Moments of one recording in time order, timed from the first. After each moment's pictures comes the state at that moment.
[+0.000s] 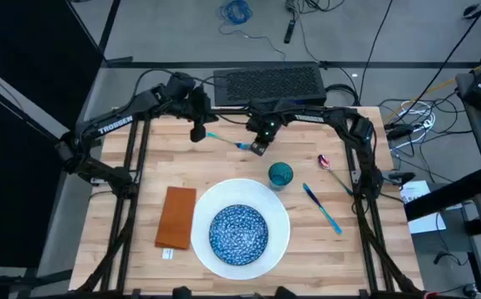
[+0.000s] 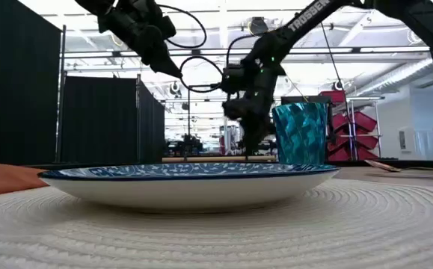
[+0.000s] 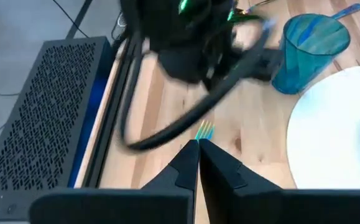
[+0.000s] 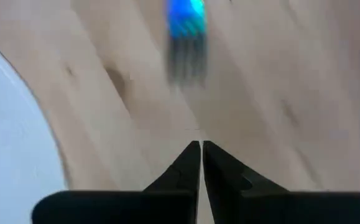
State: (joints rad) left arm 0.69 1.40 1.23 -0.56 0.41 0.49; right arm -0.51 2.03 1.61 -0.97 -0.11 0.01
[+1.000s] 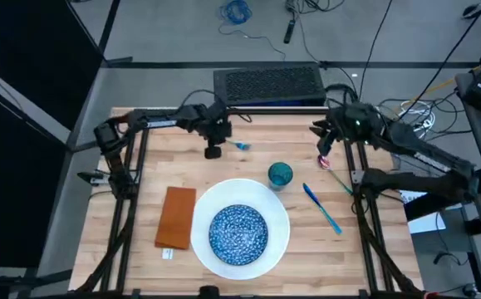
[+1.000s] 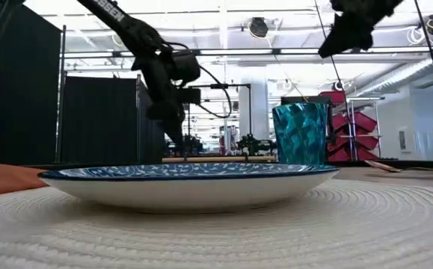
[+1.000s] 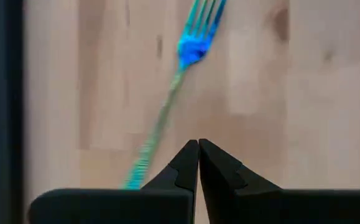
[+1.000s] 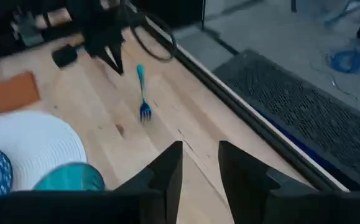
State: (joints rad) left arm 0.50 1.81 1.28 -0.63 0.04 0.59; right arm -0.50 0.73 0.83 -0.59 0.07 0.10
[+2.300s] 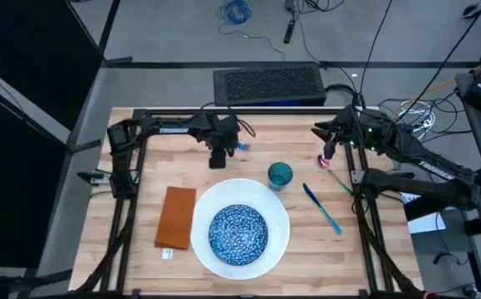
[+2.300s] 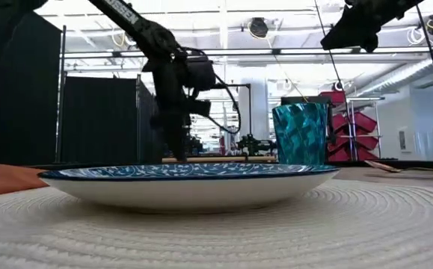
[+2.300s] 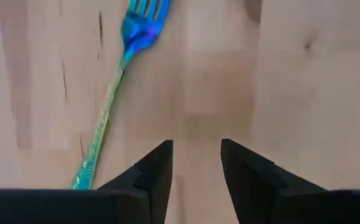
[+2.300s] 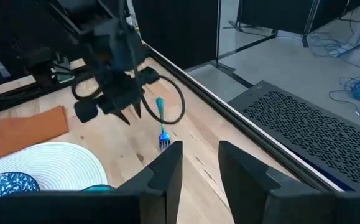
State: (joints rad) left arm 0.42 1.93 1.34 -0.74 -0.01 0.47; right arm -0.50 0.64 0.76 -0.49 0.02 0.11
